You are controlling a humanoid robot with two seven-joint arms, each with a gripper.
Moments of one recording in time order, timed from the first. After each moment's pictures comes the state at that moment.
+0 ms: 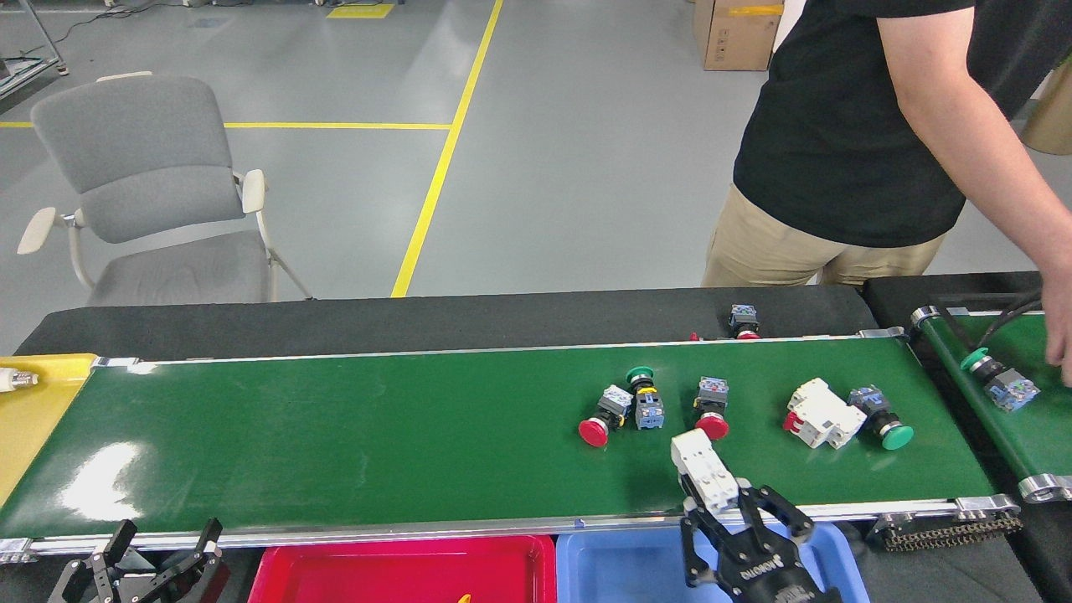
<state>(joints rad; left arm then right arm) 0.21 0.09 0.47 -1.60 -1.45 -0.45 -0.03 0.30 -0.26 0.25 -1.75 1.30 0.02 -0.16</state>
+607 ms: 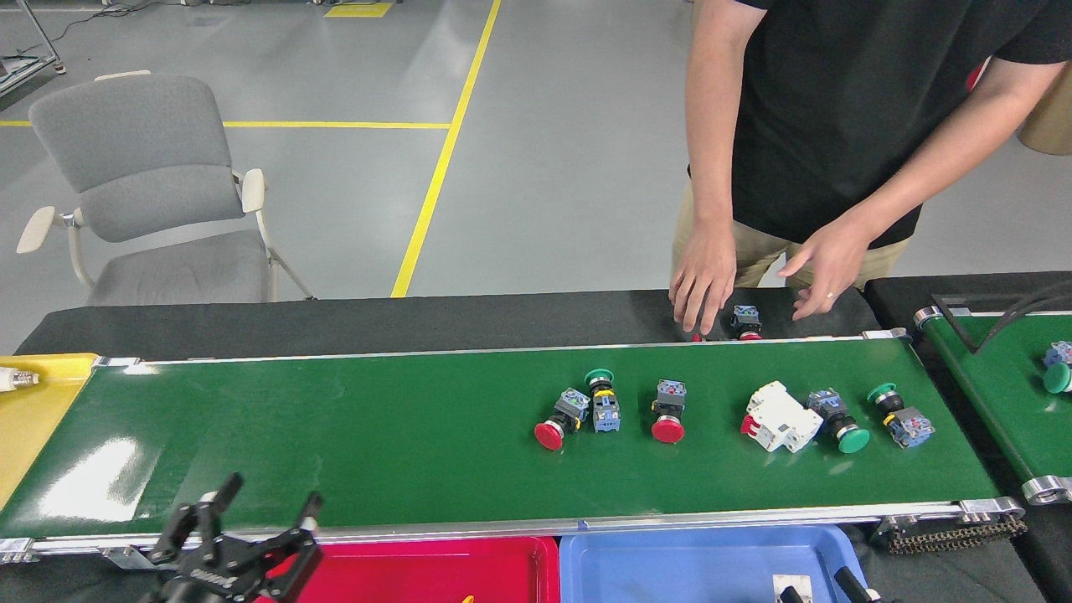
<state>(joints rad) 0.14 0.08 0.08 -1.76 -1.47 -0.50 -0.05 0.38 -0.05 -0.12 -1.73 1.23 -0.26 -0.14</state>
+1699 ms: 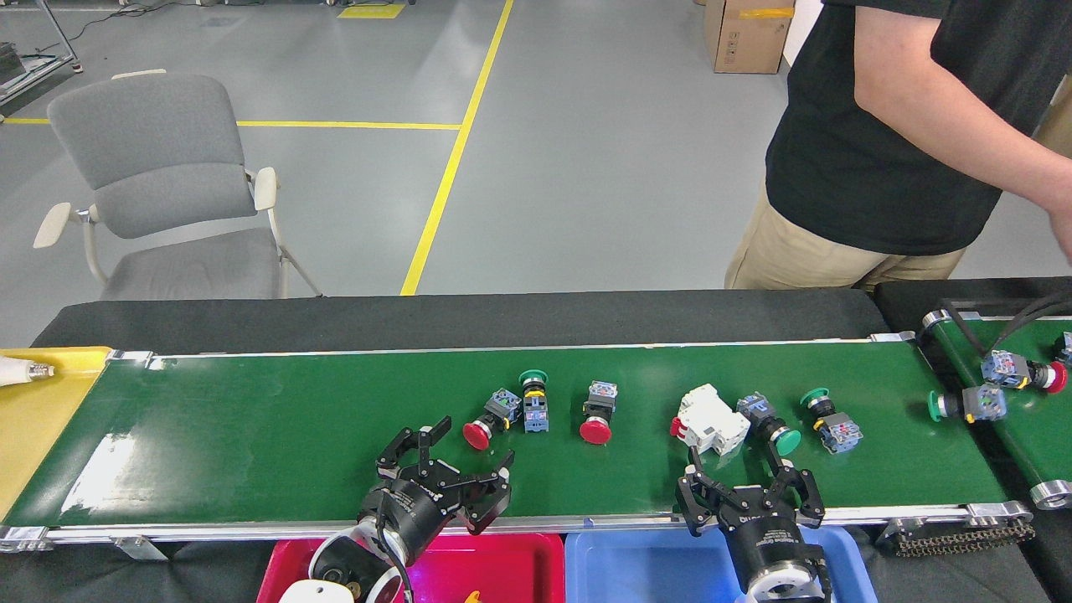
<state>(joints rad) -0.23 -0.04 -0.15 -1.30 -1.64 -0.38 -0.14 -0.08 0.01 0.20 -1.39 1.42 0.12 0.00</state>
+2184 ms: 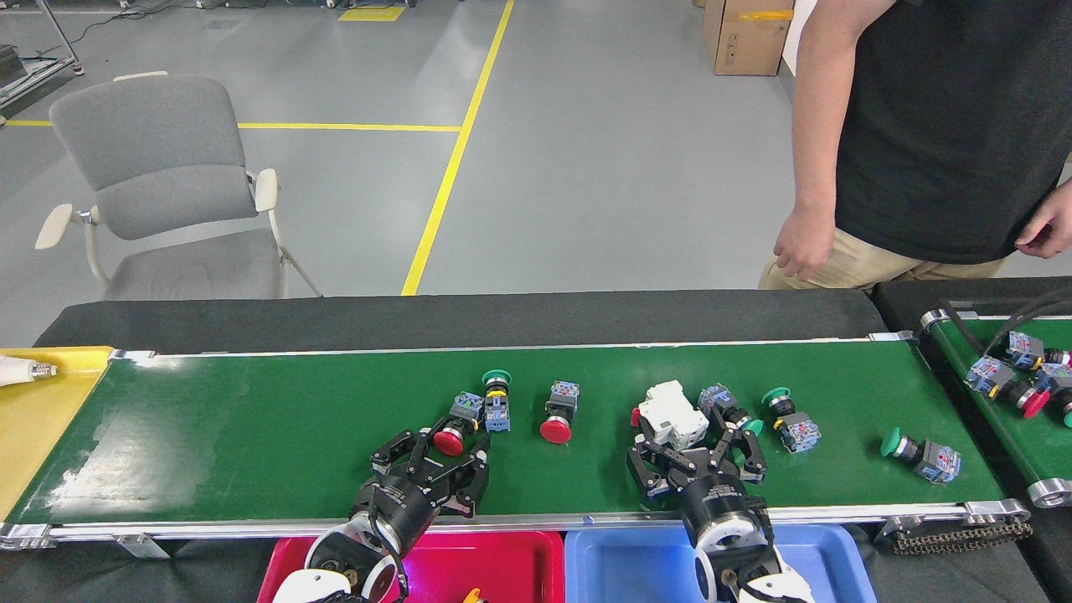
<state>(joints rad) -0.23 -0.04 -0.11 -1.24 -1.62 -0.36 -0.10 -0.26 0.07 0.28 -1.21 1.42 0.12 0.00</state>
